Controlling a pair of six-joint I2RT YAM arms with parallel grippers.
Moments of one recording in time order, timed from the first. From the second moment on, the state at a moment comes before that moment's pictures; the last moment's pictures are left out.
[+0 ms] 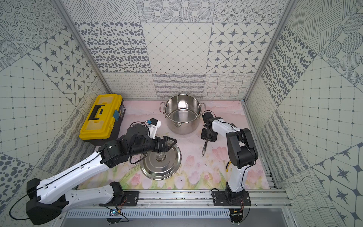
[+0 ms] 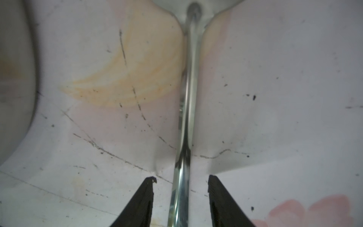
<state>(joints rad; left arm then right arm) -0.88 1.07 1.09 -0.55 0.06 -0.76 0.30 1.86 1.23 -0.77 0.04 0.55</state>
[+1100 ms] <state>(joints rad) -0.89 1.12 1.07 -0.55 0.06 -0.72 0.30 1.79 1.16 -0.68 0.01 0.58</state>
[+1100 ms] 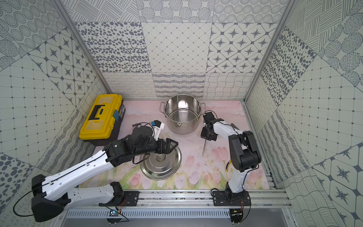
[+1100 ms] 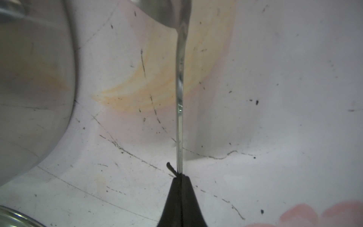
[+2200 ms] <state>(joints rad) -1.21 2.00 1.47 -0.44 -0.23 -0.65 0.31 1.80 1.18 -0.69 0.00 0.63</state>
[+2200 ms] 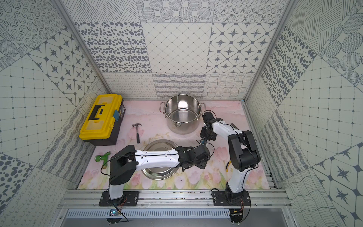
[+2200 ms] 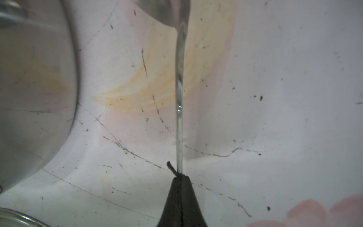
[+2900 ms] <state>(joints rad) -1.19 2.20 1.52 -0.30 -0.43 -0.71 0.31 1.78 1.15 -0.66 0.00 0.63</state>
